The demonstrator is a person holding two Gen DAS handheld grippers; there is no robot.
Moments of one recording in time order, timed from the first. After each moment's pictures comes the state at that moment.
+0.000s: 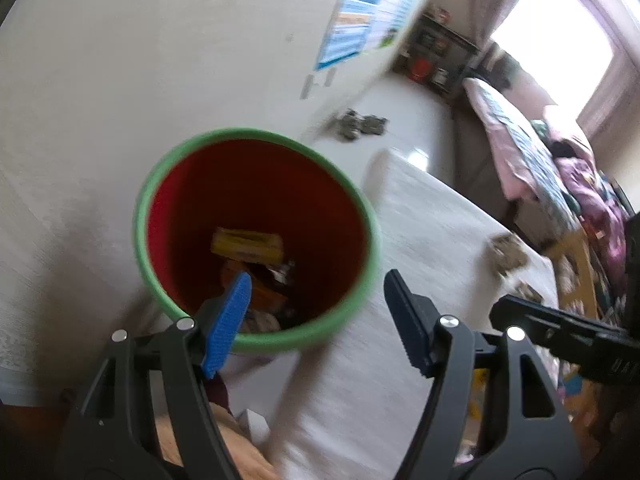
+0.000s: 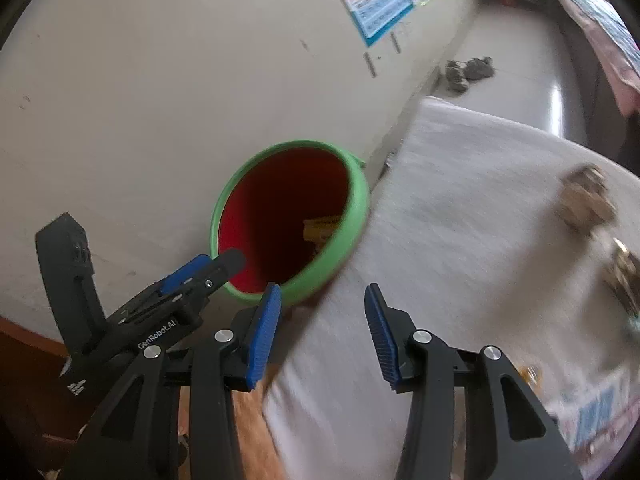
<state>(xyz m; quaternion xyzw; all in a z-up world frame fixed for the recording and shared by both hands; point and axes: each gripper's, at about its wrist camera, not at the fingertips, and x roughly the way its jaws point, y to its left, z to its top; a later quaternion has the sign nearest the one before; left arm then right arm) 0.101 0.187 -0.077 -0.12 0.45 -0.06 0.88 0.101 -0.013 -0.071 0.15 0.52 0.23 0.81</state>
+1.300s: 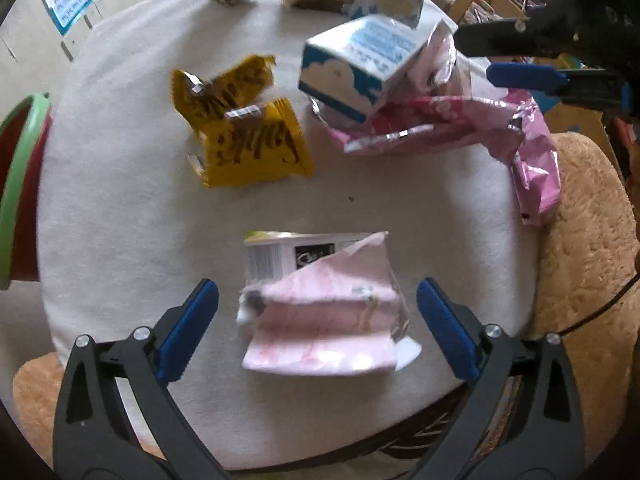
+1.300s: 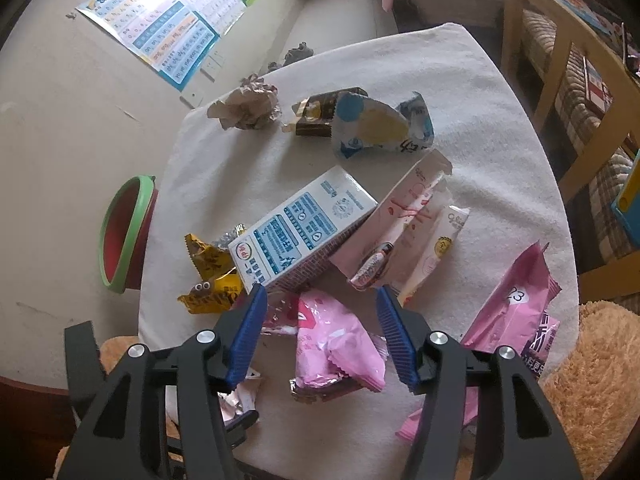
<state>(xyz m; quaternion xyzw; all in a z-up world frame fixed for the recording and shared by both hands) -0.033 -0.044 -0.176 0.16 0.60 -0.30 0.73 -0.030 -0.238 -0.126 0.26 0.54 0.01 0.80</state>
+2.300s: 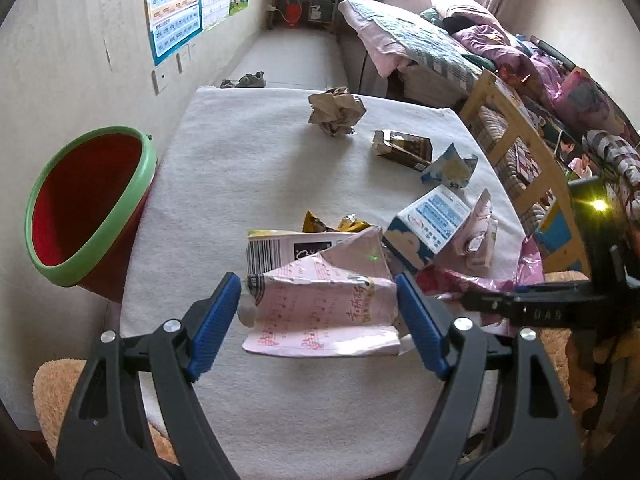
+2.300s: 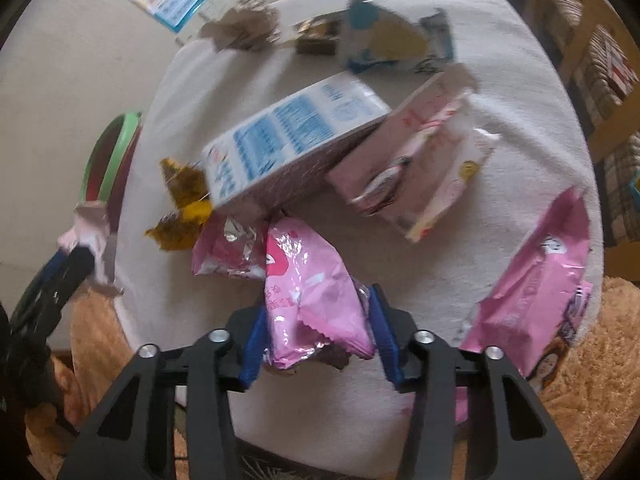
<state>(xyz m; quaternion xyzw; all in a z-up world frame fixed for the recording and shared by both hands) 0.001 0.005 -0.092 0.05 0.48 -0.21 0.85 -0.037 -0.213 -0.160 0.22 0.61 0.04 0.76</state>
